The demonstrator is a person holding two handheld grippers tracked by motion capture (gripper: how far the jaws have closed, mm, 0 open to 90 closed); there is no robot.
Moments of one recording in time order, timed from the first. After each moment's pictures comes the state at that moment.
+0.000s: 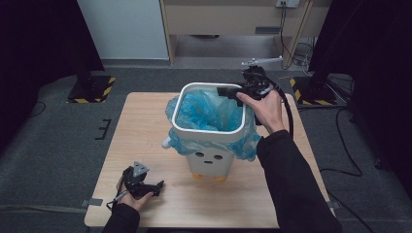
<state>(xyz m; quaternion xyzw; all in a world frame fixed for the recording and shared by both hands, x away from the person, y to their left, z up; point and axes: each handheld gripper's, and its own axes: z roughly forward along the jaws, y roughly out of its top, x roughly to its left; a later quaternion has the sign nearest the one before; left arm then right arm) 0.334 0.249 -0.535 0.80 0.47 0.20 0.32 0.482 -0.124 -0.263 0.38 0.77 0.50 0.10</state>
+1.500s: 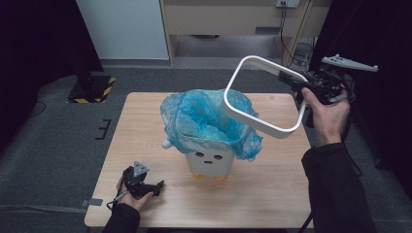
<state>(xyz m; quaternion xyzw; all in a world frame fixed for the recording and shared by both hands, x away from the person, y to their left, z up) 0.334 0.248 -0.536 0.79 0.48 0.20 0.32 0.428 -0.260 -0.225 0.43 0.65 0.58 0.24</state>
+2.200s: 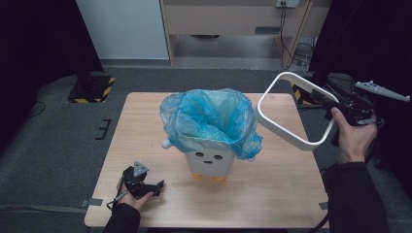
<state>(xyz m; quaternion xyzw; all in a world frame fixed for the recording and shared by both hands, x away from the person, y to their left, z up) 0.334 0.248 -0.535 0.79 0.48 0.20 0.32 0.409 -0.338 -0.280 0.51 0.61 0.55 0.27</state>
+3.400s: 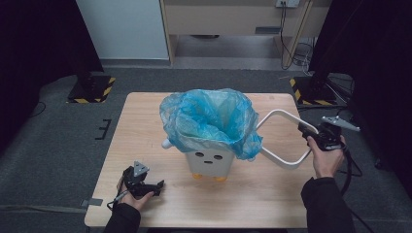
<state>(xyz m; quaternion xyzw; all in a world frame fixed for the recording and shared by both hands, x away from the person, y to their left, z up) 0.334 0.248 -0.535 0.79 0.48 0.20 0.32 0.425 -0.336 -0.416 0.57 0.63 0.42 0.30</state>
